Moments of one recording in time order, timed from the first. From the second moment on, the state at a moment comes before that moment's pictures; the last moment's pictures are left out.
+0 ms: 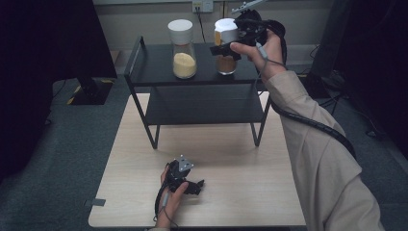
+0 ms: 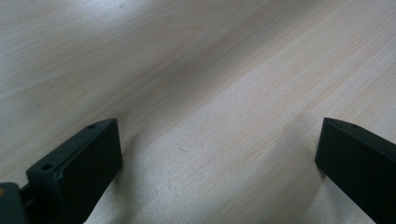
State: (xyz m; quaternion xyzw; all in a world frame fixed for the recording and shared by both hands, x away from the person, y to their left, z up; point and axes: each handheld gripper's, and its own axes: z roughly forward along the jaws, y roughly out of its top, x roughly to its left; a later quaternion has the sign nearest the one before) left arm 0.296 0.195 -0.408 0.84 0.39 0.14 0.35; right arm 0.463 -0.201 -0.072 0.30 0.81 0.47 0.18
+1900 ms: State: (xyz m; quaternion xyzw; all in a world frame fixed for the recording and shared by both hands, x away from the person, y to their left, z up) left arm 0.296 0.195 -0.408 0.84 0.39 0.14 0.35; right arm 0.426 -0.220 -0.099 0.33 0.80 0.47 0.16
